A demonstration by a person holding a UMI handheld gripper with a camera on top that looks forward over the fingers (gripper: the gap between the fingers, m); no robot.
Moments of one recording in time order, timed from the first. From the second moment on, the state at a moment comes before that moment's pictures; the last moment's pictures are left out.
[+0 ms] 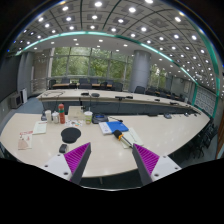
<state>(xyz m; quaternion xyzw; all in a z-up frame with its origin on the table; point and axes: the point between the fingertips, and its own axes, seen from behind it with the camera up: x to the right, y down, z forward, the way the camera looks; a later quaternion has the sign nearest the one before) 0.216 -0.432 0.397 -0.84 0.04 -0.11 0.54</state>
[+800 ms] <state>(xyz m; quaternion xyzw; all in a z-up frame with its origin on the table) -0.021 -0.297 0.026 -0.89 -0.03 0.02 0.46</state>
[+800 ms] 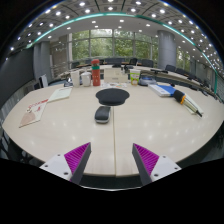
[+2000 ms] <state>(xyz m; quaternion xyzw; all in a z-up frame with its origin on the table) -0.081 -0.046 0.147 -0.85 -0.01 0.01 0.53</state>
